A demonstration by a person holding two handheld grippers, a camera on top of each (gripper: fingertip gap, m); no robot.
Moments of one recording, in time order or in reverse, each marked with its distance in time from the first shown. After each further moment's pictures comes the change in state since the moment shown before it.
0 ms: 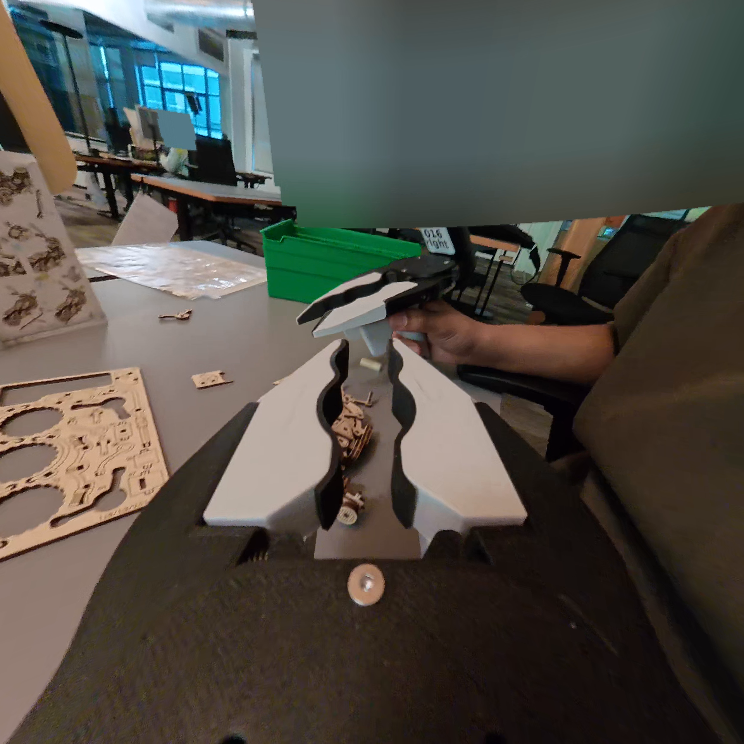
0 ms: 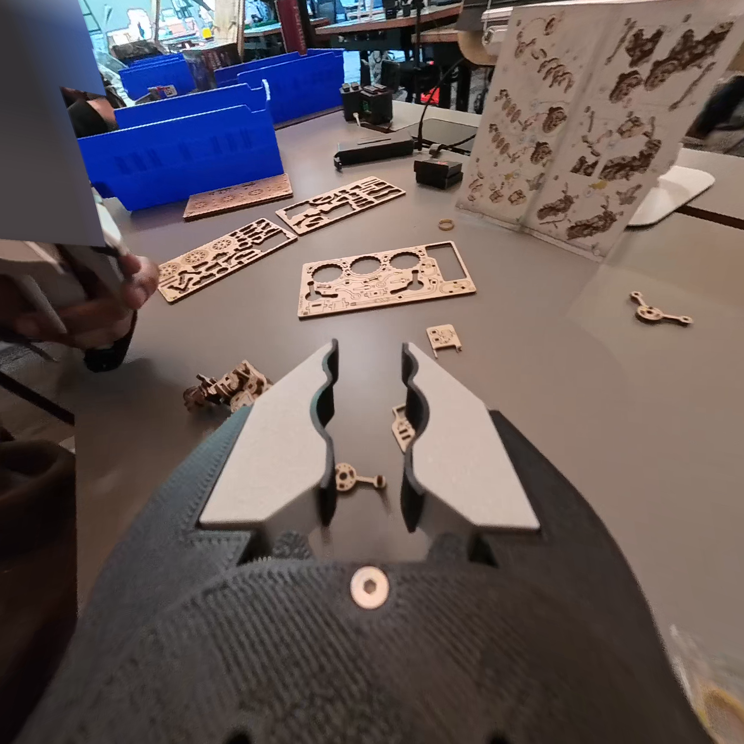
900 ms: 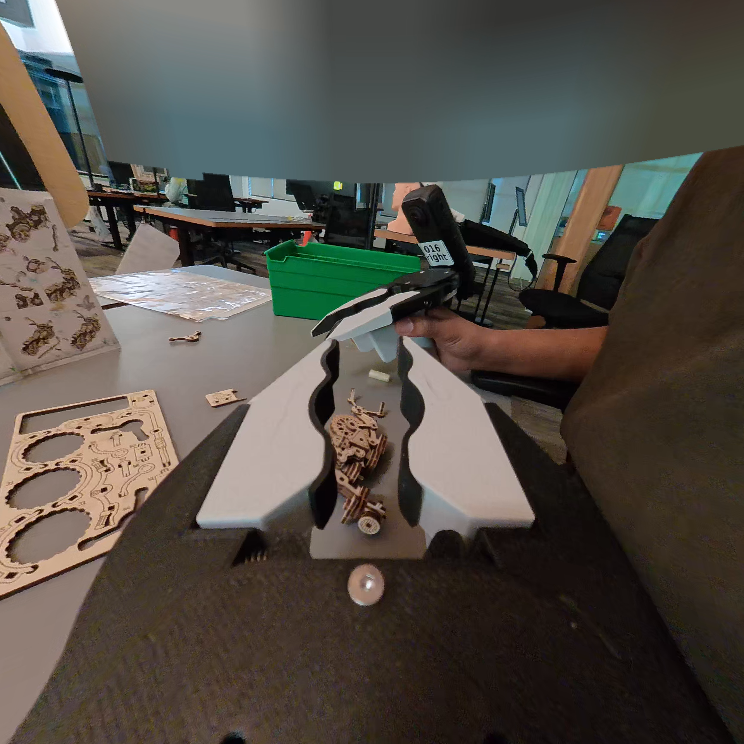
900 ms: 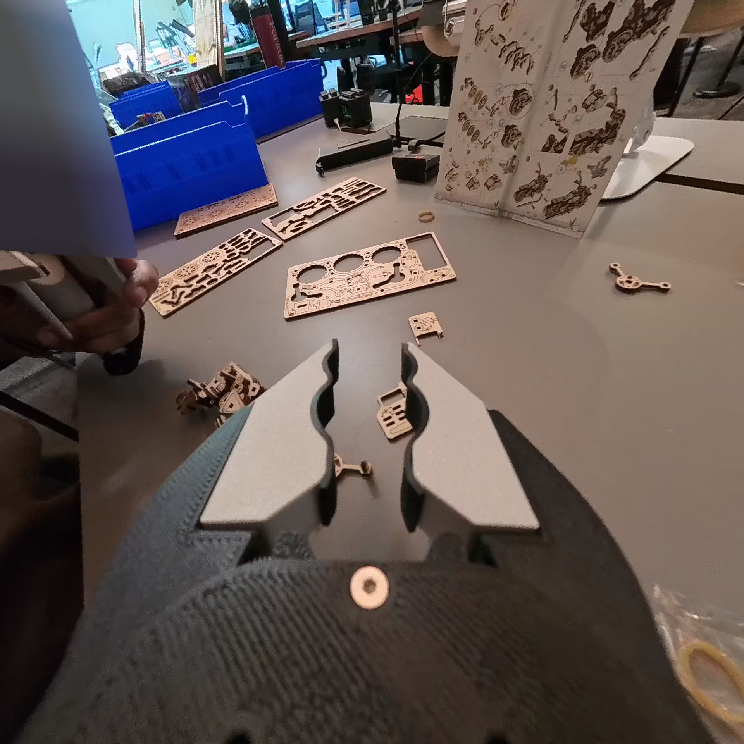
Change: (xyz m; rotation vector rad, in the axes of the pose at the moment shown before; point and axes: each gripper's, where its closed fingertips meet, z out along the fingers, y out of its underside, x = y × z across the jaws) left arm -0.008 -0.006 -0.001 0.042 0.019 0.049; right arm 0.016 0.004 -0.008 0.010 0.020 0.084
